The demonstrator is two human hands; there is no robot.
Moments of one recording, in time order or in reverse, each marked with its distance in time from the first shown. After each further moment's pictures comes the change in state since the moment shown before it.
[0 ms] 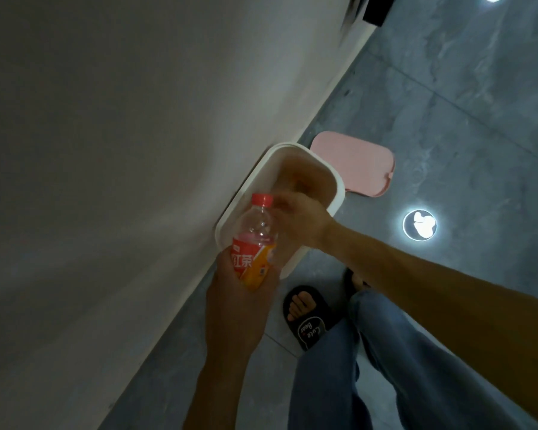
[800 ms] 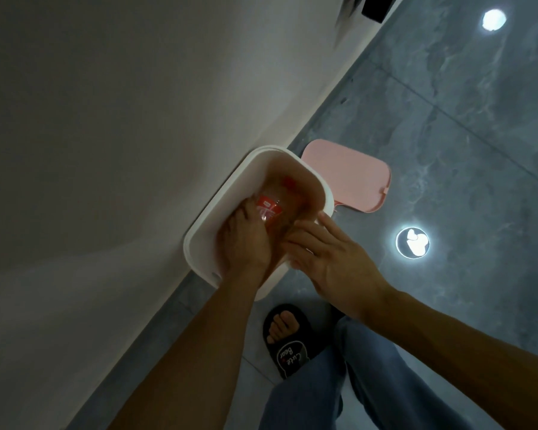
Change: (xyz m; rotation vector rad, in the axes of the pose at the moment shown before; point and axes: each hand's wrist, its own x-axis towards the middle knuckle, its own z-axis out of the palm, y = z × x) left_hand 0.140 -0.013 0.128 0.608 0.045 0.238; right_hand -0.024 0.114 -0.008 -0.917 0.220 -0.658
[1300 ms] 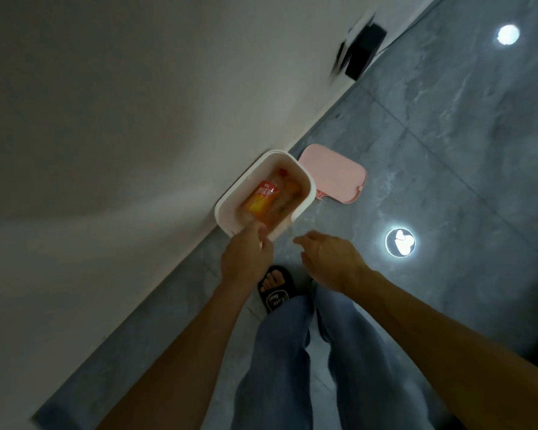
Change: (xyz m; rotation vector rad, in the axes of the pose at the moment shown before) left_hand -0.144 0.020 -0.157 -0.390 -0.158 -0.081; right_hand -0.046 -0.048 -0.129 0.226 -0.495 0.295
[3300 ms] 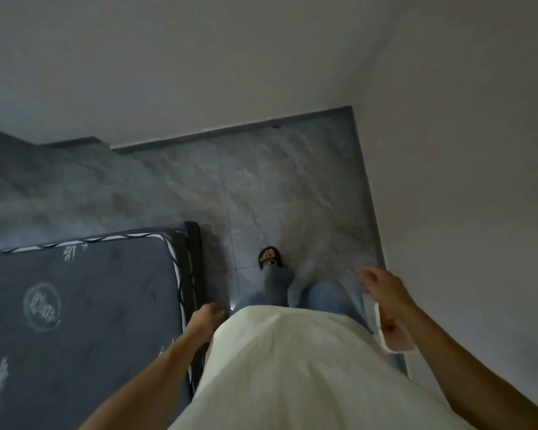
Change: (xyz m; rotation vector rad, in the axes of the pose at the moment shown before) left_hand -0.732 0.211 0.033 -1.806 0.460 -1.527; right_hand -0.392 -0.399 -0.055 -1.007 -0.616 -0.637
